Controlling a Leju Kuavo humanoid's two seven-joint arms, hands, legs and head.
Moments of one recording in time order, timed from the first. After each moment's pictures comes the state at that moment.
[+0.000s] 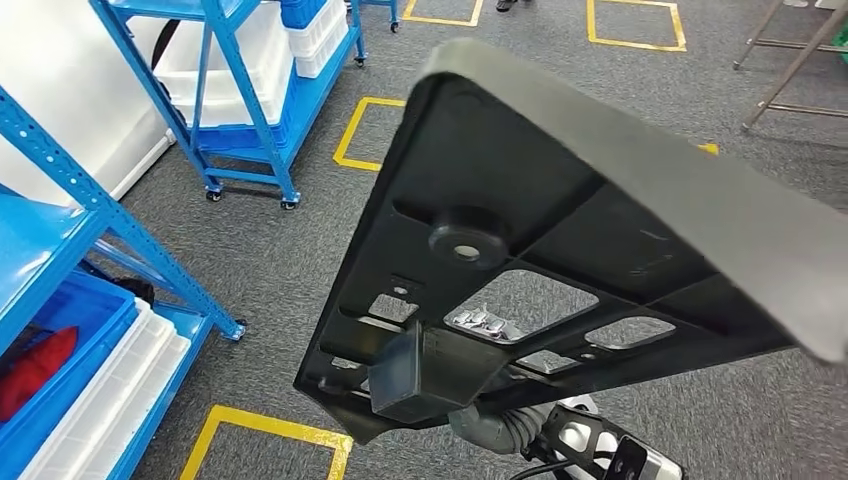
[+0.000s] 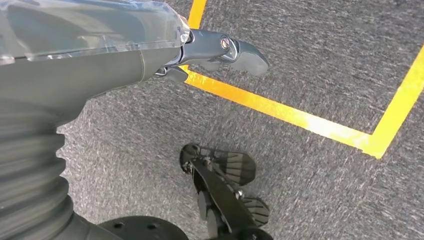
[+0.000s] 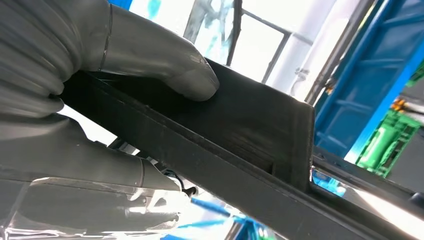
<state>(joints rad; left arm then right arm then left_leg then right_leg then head) -0.08 -0.06 1.26 -0.22 -0.96 0.05 -0.19 -0.14 -0.06 0.49 -1.92 0.07 0.32 -0.66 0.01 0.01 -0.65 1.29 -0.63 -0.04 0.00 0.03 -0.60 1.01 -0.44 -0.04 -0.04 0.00</state>
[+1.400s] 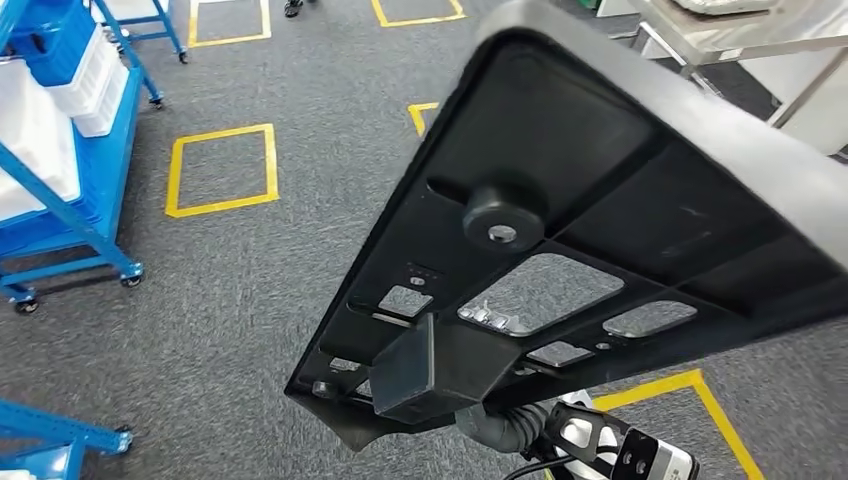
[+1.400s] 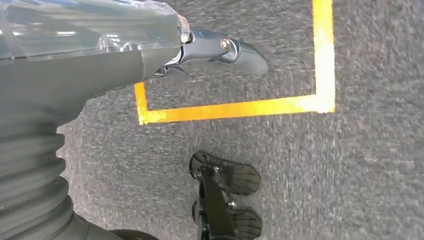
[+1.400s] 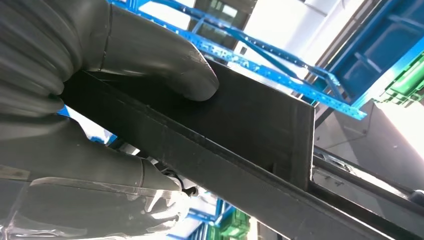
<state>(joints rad) -0.09 -0.04 1.28 -0.22 -0.97 0.05 -0.18 -0.15 -0.06 0.49 -1.92 0.00 0.34 -0.66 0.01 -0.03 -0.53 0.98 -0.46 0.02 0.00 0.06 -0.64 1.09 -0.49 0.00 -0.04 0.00</state>
